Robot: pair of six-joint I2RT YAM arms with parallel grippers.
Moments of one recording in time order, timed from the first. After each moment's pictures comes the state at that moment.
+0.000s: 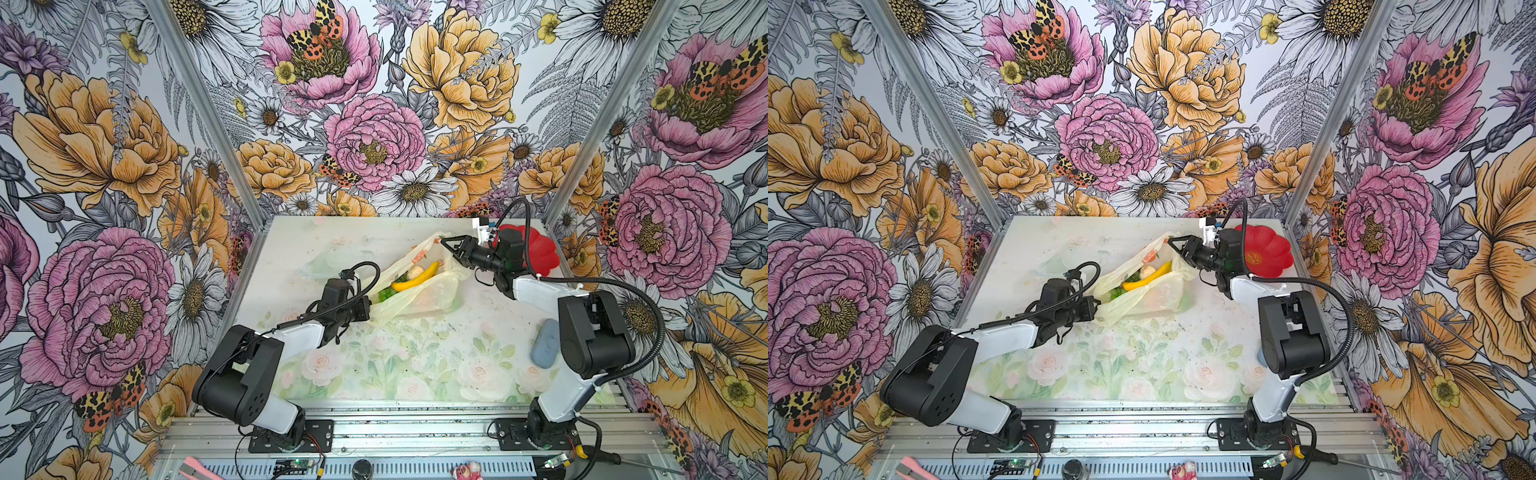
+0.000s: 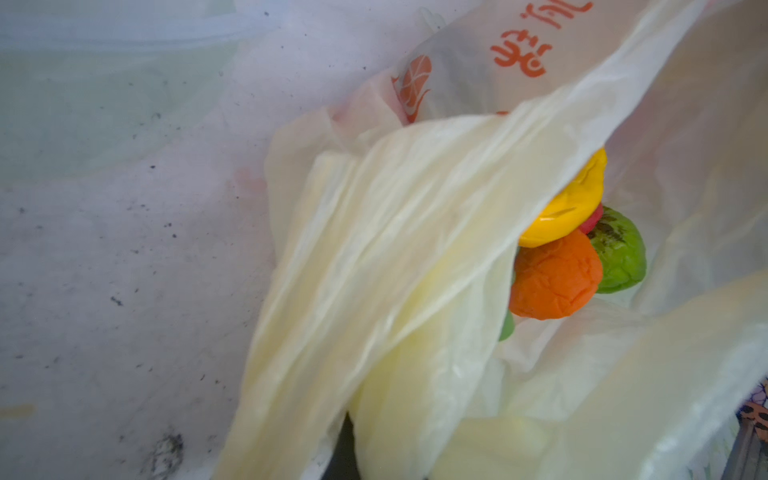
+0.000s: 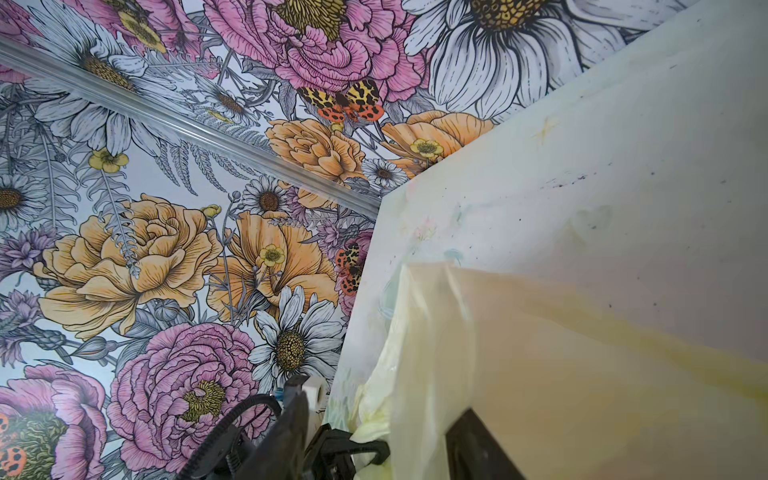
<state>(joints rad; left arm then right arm) -0.40 1.49 0.60 0.23 0.23 -0.49 0.15 1.72 1.02 0.42 -0.76 0.91</state>
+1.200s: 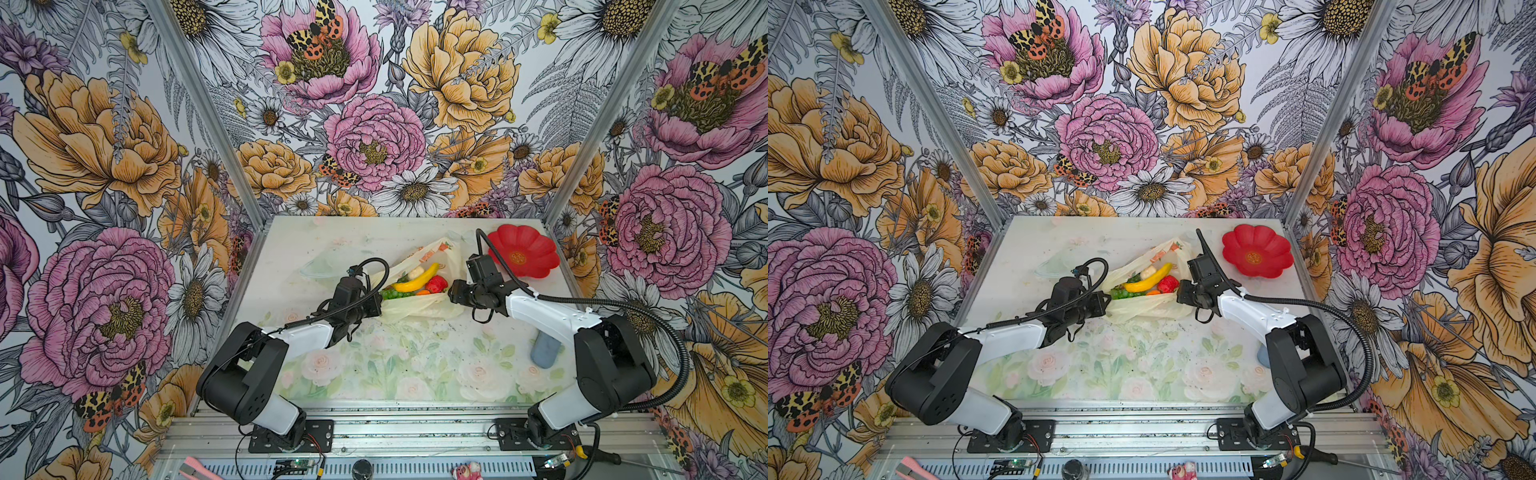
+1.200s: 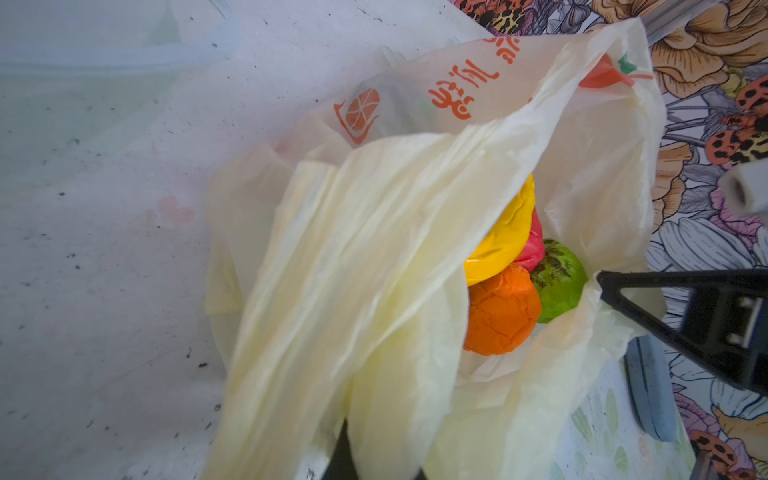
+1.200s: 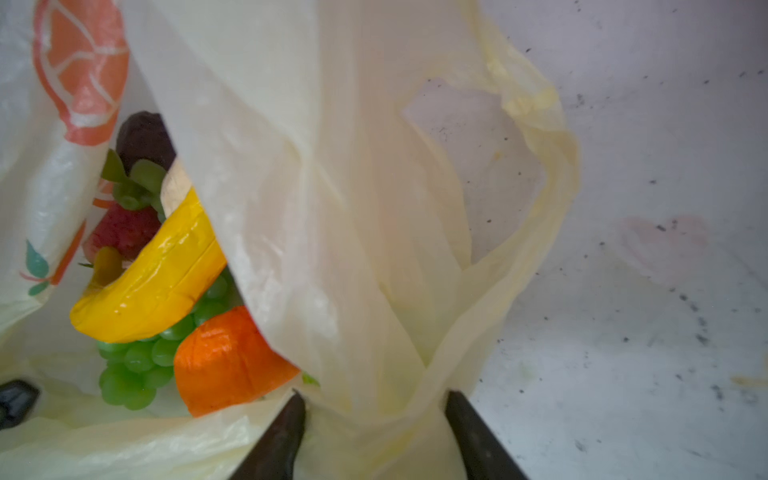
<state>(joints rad) -0.48 1.51 0.61 0.31 0.15 -0.64 0.37 1.55 0.92 -0.30 -0.11 0.57</state>
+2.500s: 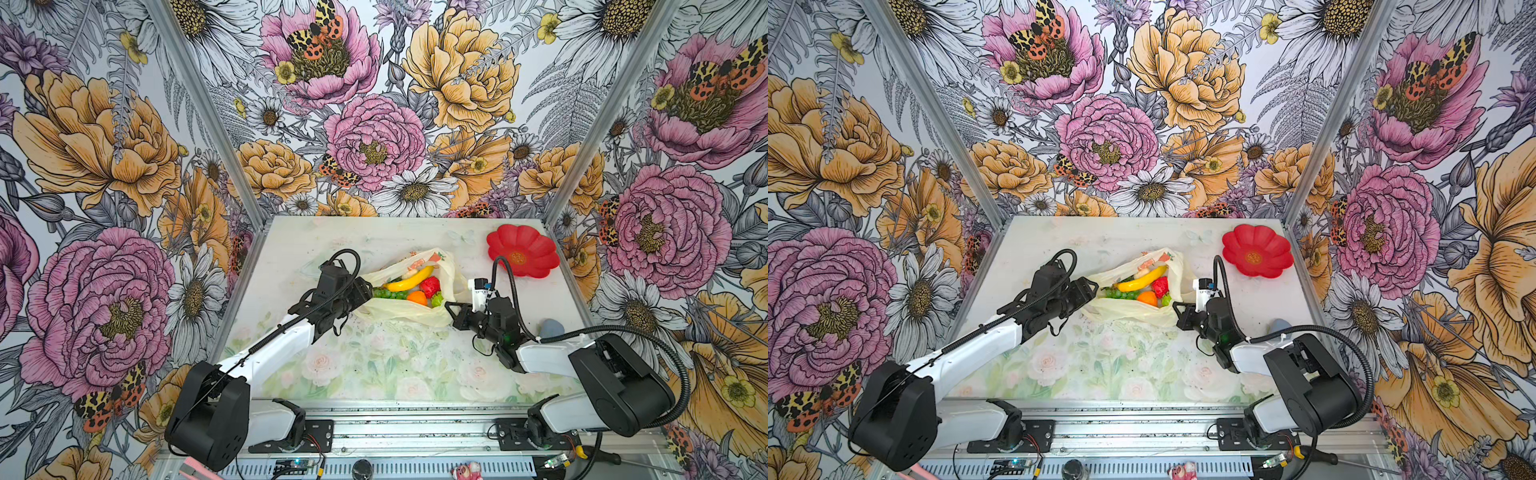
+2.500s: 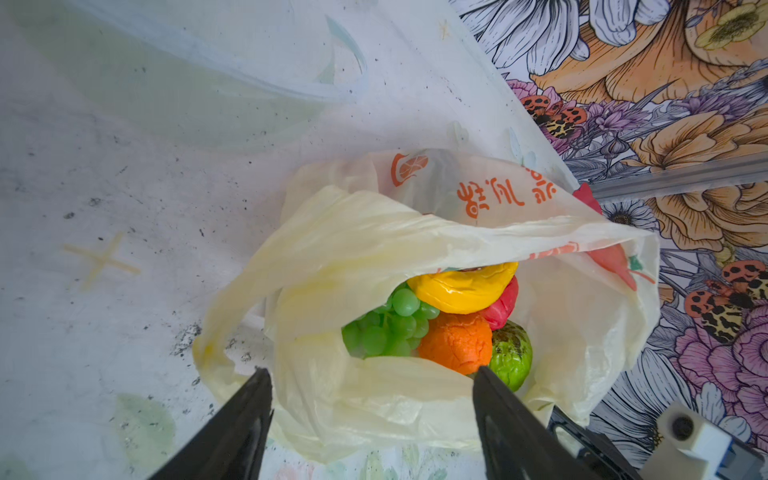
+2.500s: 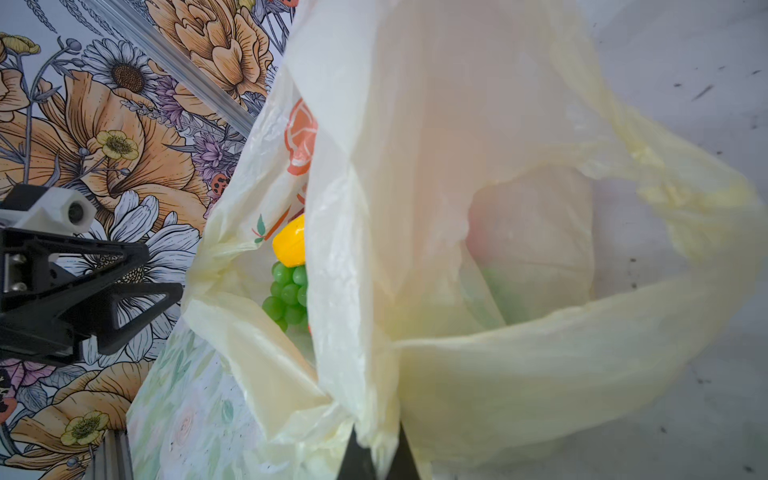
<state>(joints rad) -0.42 1.27 0.77 -0.19 0.01 -0.91 0.42 1.41 0.33 0.70 -0.29 0.60</state>
